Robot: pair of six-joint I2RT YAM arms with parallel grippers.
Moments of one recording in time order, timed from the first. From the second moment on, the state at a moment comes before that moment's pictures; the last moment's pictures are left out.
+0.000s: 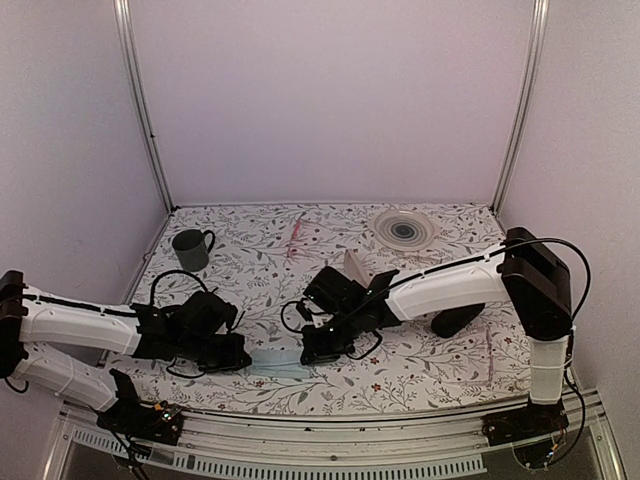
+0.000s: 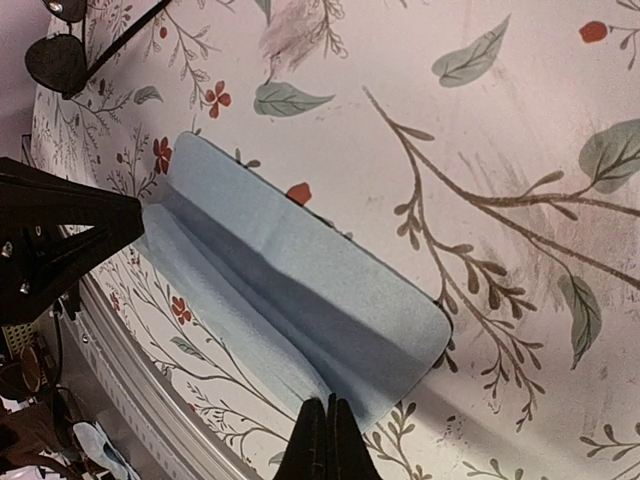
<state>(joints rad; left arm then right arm) -0.91 1.23 0.44 -0.20 0.01 -0.98 1.11 2.04 1.35 -0.33 -0.30 0.76</state>
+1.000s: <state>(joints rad) -0.91 1.30 0.44 -0.16 -0.01 -0.95 1.06 2.07 1.36 -0.37 -0.23 0.76</state>
